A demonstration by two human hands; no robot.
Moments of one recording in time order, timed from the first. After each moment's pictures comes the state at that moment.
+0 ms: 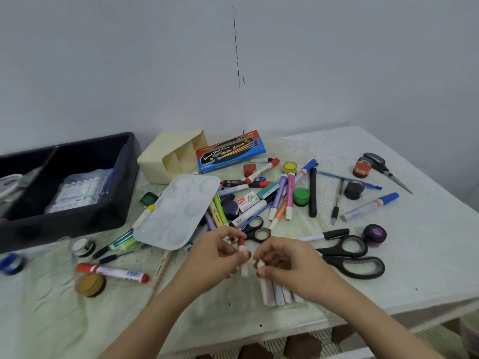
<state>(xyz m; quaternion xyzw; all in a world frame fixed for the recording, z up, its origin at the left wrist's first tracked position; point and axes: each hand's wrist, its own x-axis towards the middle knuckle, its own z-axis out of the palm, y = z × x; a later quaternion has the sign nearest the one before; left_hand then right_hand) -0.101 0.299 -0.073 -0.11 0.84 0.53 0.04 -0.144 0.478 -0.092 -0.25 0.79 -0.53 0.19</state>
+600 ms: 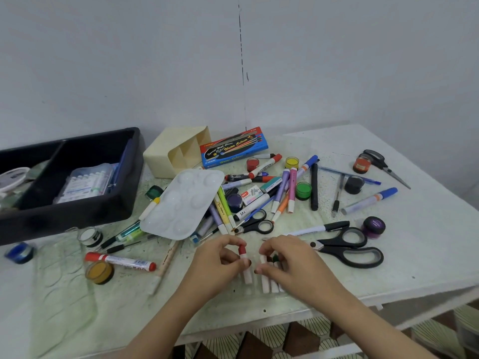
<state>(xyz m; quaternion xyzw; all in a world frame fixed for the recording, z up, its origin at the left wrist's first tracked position) -0.075 0.299 -0.092 -0.11 0.85 0.51 0.02 -0.127 0.477 -0.110 -0.32 0.88 -0.33 0.04</state>
